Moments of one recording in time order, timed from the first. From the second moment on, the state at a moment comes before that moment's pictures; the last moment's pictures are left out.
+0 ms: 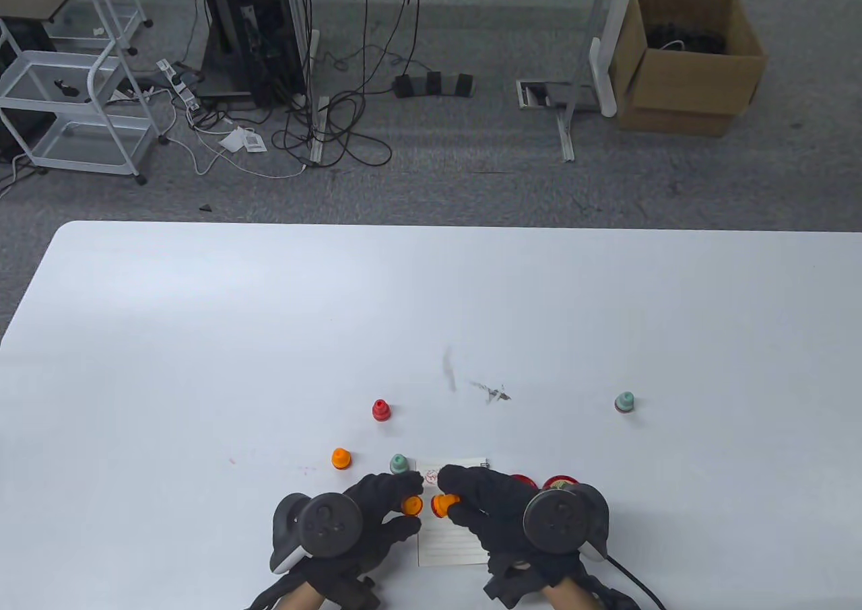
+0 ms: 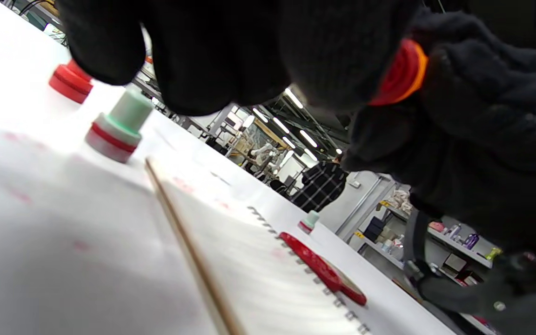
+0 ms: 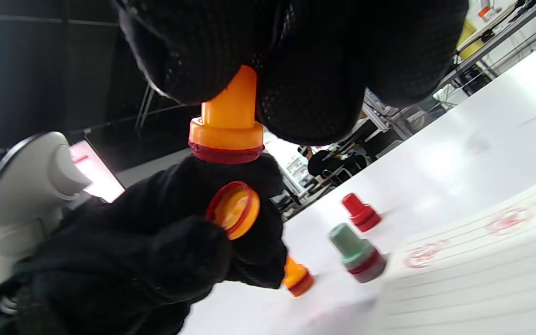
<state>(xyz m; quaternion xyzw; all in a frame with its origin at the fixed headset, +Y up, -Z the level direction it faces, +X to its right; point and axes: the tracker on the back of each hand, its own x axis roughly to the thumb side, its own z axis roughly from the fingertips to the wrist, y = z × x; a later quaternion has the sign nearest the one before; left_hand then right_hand) -0.141 -0.765 -0.197 0.00 -0.24 0.33 0.91 0.102 -0.737 -0.203 0.29 -0.06 0.86 0.42</state>
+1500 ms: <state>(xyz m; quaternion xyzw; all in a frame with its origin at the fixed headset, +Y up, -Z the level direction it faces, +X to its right) -0.174 -0.748 -0.191 0.12 -0.25 0.23 0.93 0.165 -0.684 -0.216 0.23 -0.21 0.91 0.27</state>
